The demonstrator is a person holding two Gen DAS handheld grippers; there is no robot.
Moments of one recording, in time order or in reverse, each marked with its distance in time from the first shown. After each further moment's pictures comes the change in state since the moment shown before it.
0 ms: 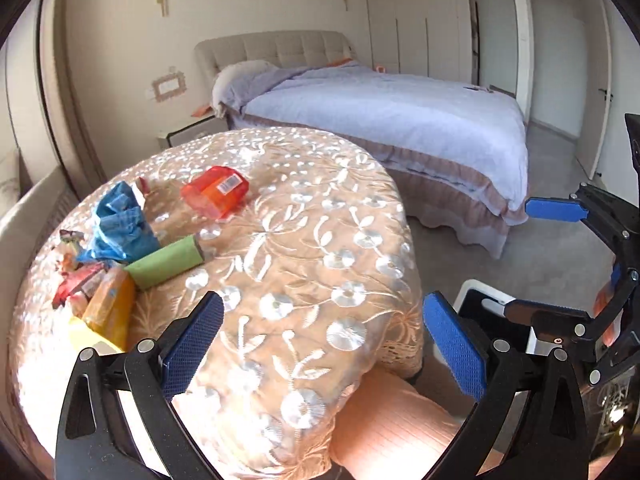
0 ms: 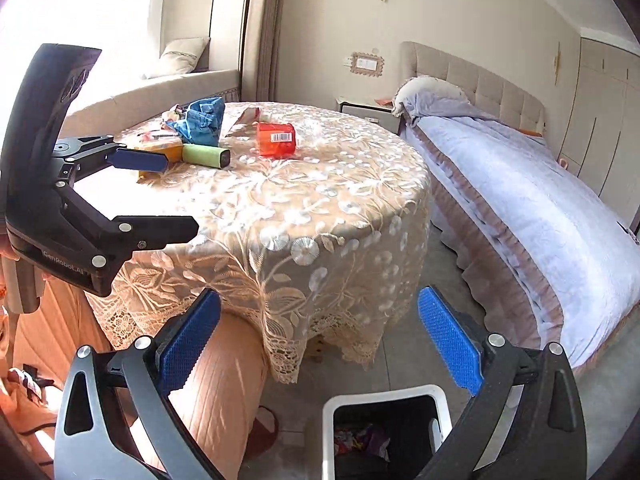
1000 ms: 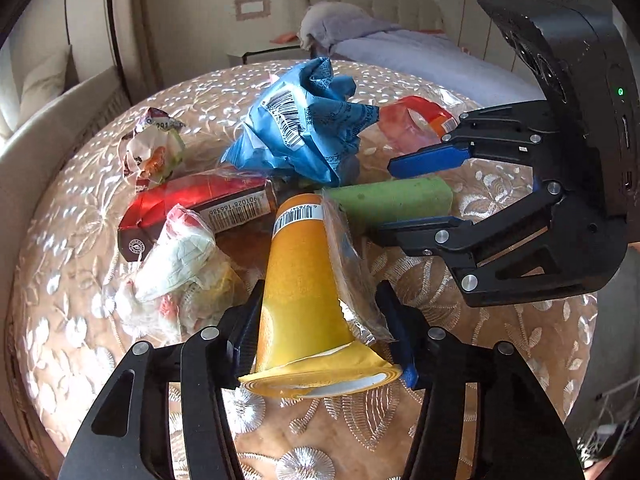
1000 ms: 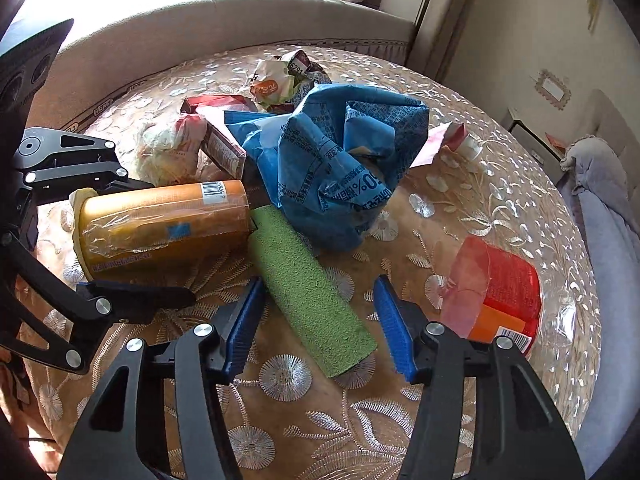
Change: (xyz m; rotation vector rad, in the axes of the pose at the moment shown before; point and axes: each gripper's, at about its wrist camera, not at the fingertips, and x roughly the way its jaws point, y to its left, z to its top) left arm 0.061 0.163 -0.025 -0.236 0.216 0.071; right arm 0.220 0.130 0.154 -0.478 0.232 0.397
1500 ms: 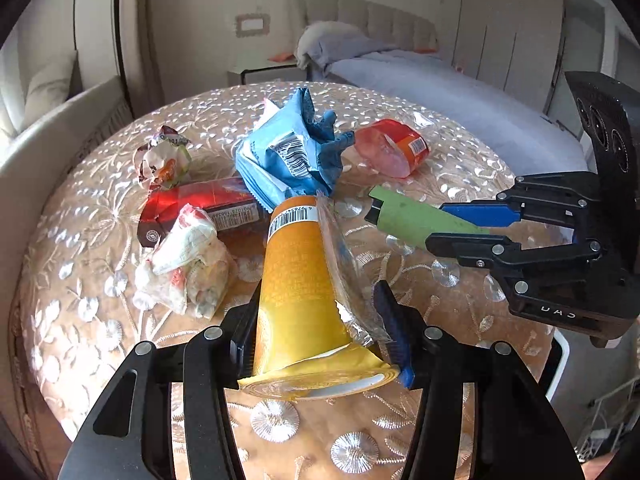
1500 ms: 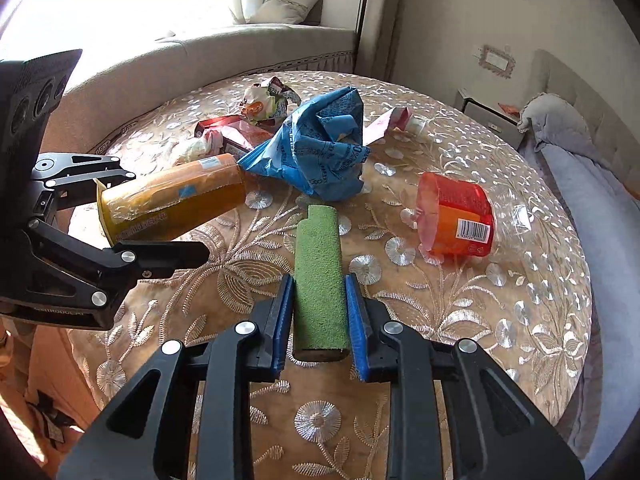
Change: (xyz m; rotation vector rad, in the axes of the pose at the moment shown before) left arm -0.044 -0.014 -0.013 -0.017 -0.080 -0.032; right arm -0.062 0.023 -0.047 0.246 -0.094 -0.099
